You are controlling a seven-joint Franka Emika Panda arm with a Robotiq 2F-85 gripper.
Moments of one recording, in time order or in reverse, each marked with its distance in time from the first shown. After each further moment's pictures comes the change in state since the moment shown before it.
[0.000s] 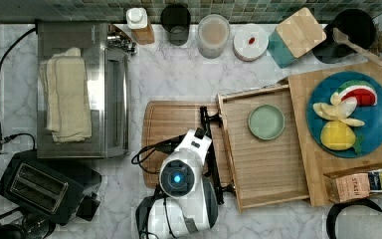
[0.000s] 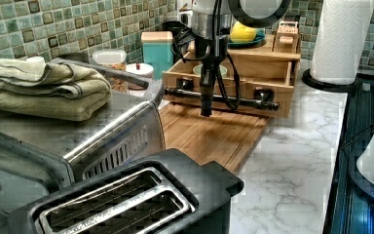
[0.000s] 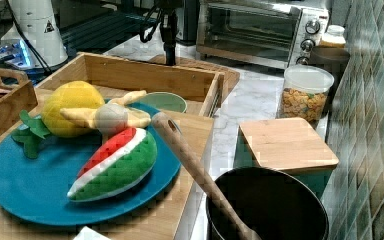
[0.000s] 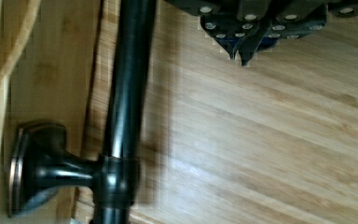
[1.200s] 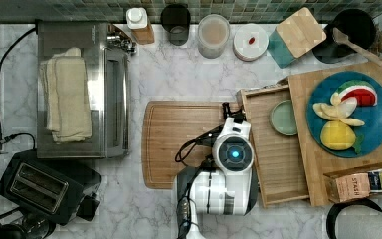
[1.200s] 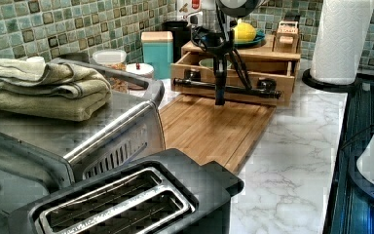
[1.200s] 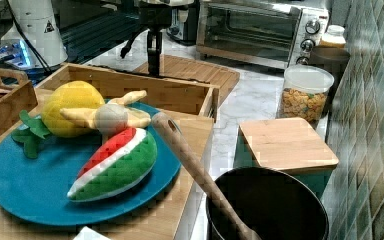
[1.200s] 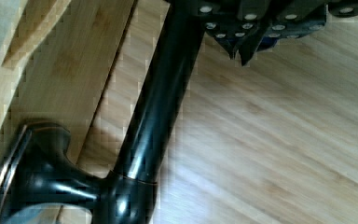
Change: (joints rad) arm -0.054 0.113 -0.193 0.119 0.108 -0.099 -0.502
